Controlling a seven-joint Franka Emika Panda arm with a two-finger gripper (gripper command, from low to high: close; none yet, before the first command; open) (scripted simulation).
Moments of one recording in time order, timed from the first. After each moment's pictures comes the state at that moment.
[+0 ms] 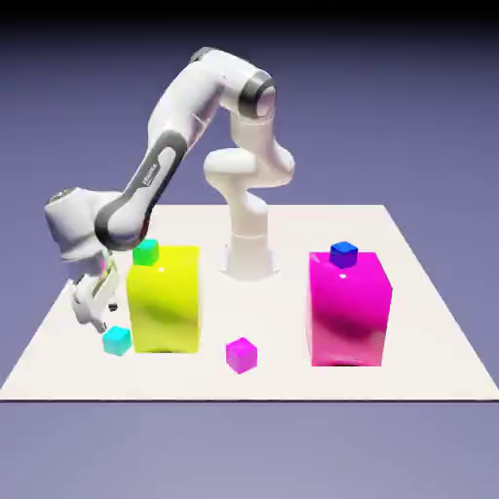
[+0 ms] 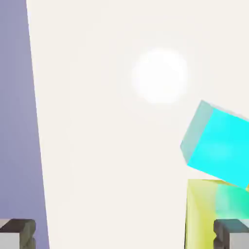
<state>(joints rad) 0.01 0.53 -0.81 -2.13 0.86 2.13 1.19</state>
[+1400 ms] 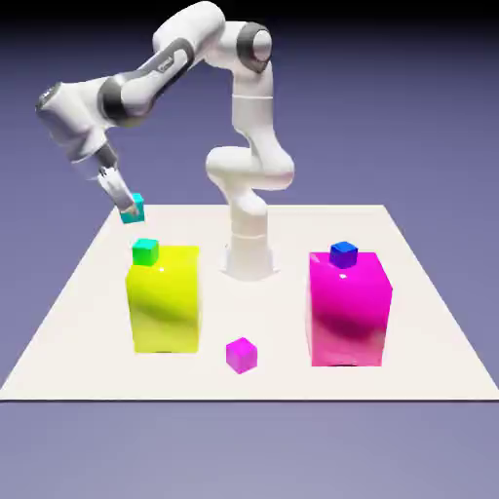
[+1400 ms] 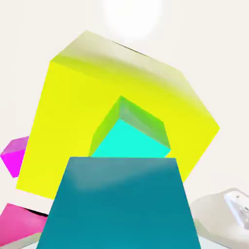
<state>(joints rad) -0.33 -0.14 -0.42 -2.16 0.15 1.60 1.19</state>
